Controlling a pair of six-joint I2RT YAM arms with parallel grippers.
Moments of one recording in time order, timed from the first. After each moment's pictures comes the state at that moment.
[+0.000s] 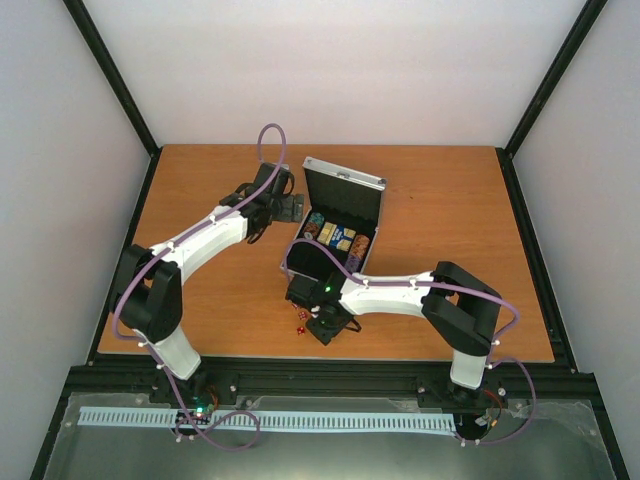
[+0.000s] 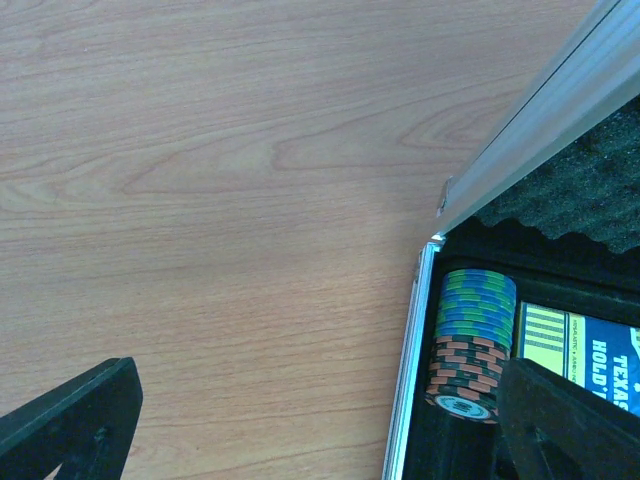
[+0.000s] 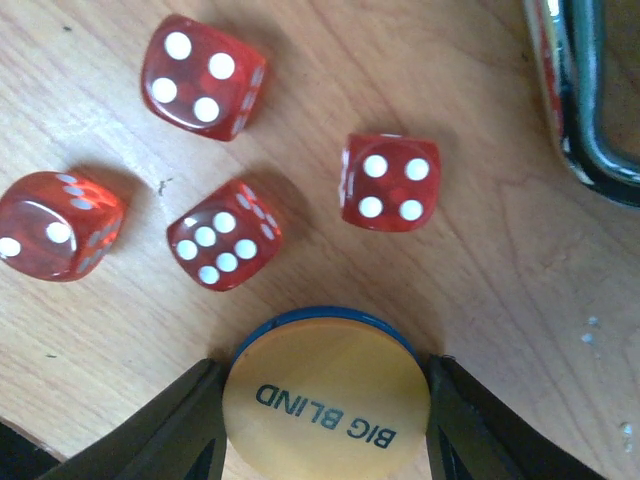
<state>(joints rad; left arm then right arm) -0.51 1.68 1.28 -0.42 -0.27 -0.28 1.14 1.82 1.12 -0.76 0.03 0.32</state>
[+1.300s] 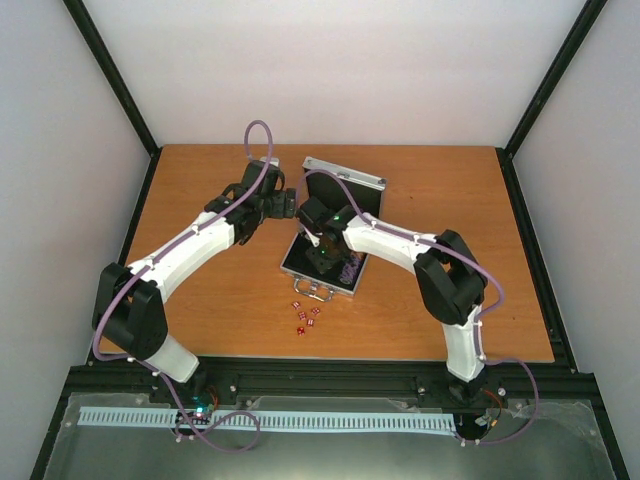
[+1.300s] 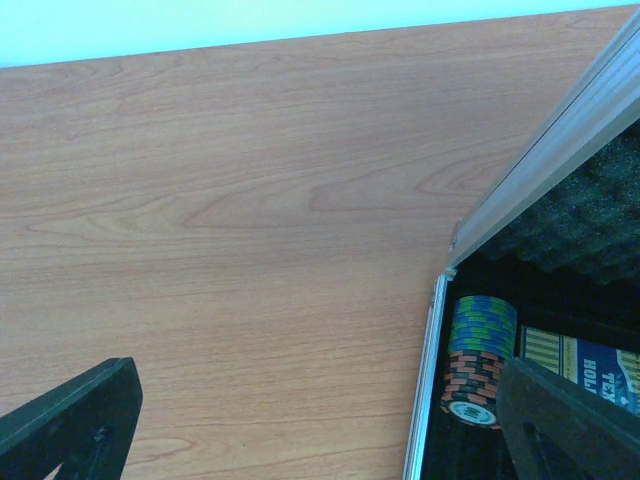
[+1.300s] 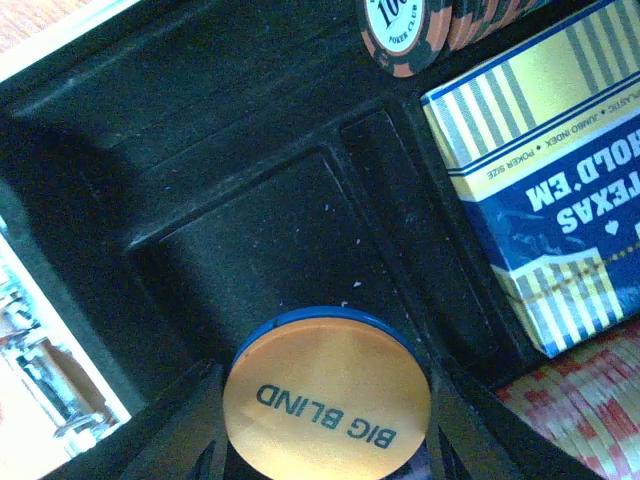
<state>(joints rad) -0.51 1.55 1.24 -0.42 -0.33 -0.27 0.82 1.98 1.53 -0.82 0.09 0.08</state>
